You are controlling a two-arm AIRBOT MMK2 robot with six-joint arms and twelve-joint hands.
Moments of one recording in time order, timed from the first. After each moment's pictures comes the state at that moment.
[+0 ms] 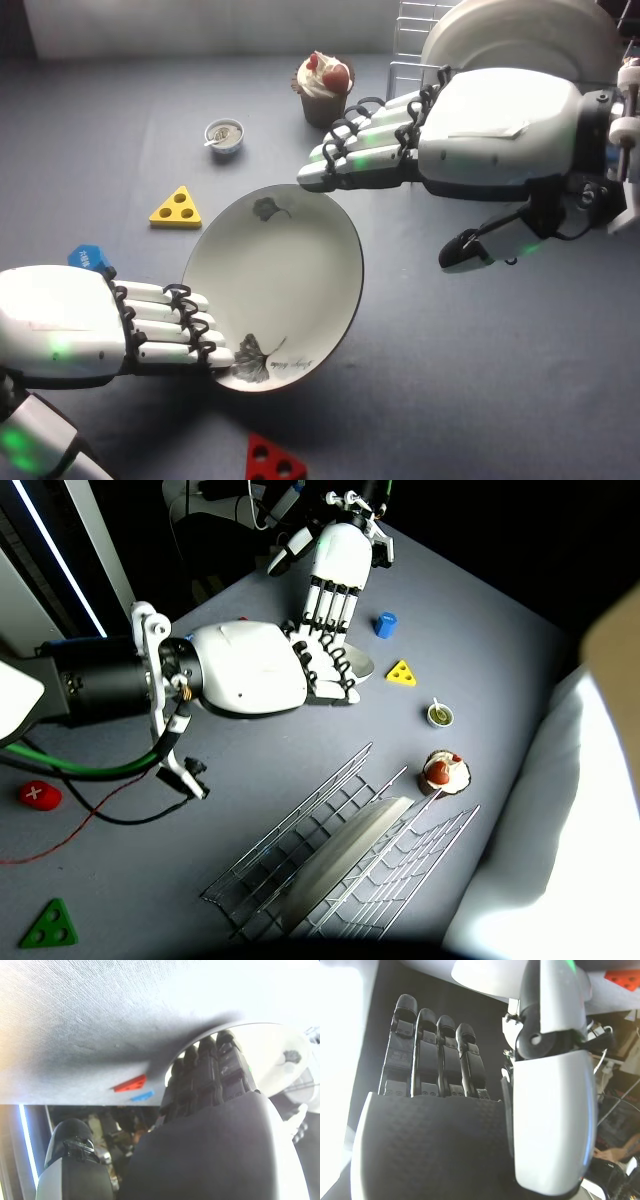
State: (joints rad) left arm 0.82 -0.93 1.26 1.23 -0.75 0.01; right arm -0.33 -1.11 1.20 -0.96 0.50 -0.19
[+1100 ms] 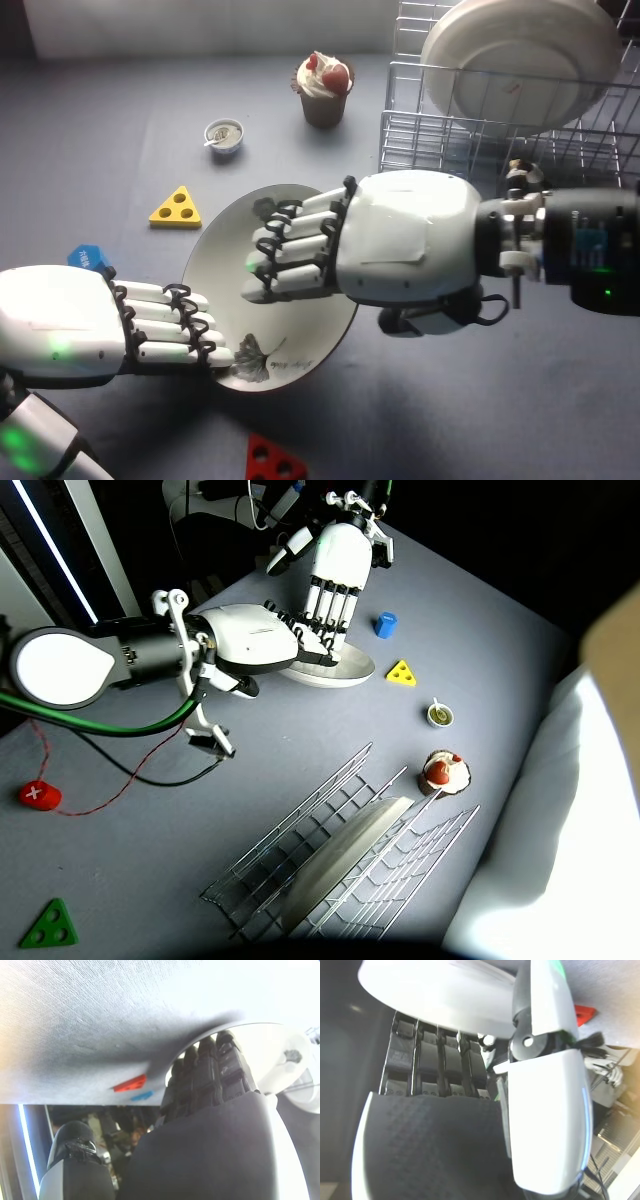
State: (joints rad) left arm 0.82 -0.93 1.27 1.23 -0.75 0.01; right arm -0.42 -1.26 1.19 -0.89 0.46 -0.50
